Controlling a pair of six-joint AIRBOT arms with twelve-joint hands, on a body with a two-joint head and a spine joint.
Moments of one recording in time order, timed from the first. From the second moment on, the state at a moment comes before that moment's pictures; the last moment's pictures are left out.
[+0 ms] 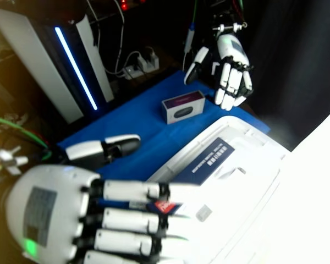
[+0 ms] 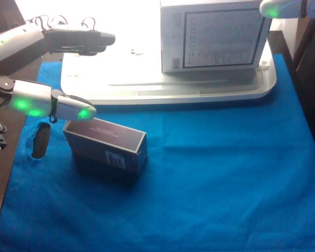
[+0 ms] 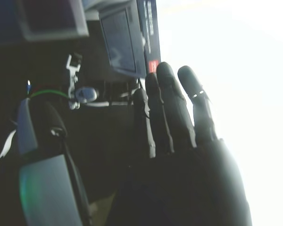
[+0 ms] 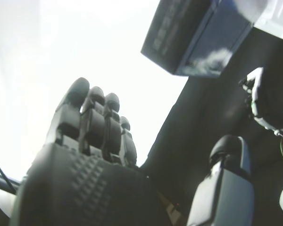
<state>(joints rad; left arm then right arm) 0.82 -0.98 1.33 0.23 -0.91 0.40 -0.59 -1.17 1.68 -0.12 0.76 -0.14</state>
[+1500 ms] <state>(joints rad) 0.82 -0.92 1.27 0.11 -1.08 0.48 -0.59 -1.29 1.78 -0.20 0.68 -0.06</state>
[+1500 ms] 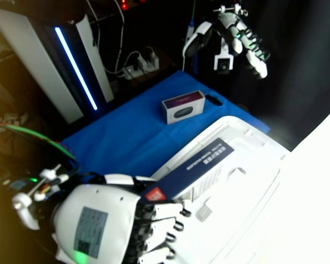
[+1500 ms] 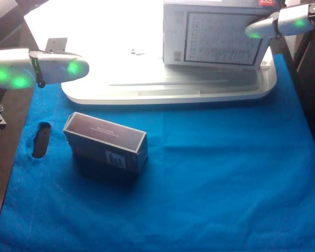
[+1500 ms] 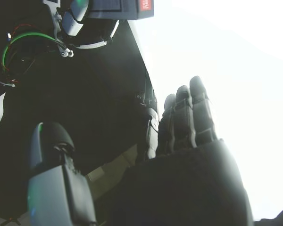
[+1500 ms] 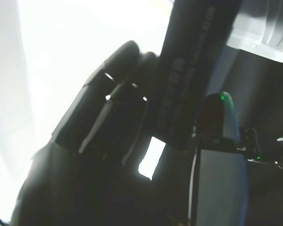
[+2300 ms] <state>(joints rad) 0.92 -0.90 1.27 -0.04 -1.06 0.55 -0.44 -1.15 1.57 -0.47 0.74 0.00</state>
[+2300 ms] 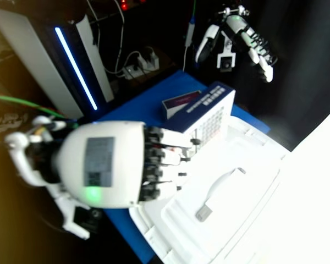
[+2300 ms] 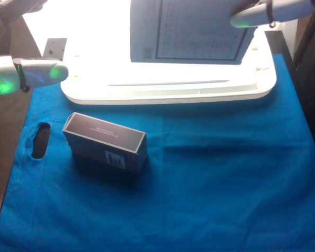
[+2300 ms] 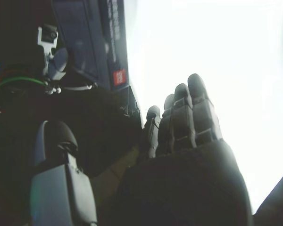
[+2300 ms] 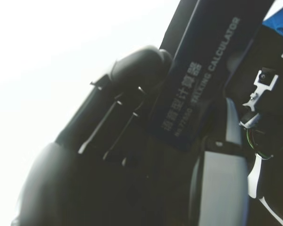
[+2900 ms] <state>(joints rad) 1.00 -0.94 1.30 -0.12 -1.08 0.57 -0.59 -1.10 1.46 -0.40 0.82 -0.02</state>
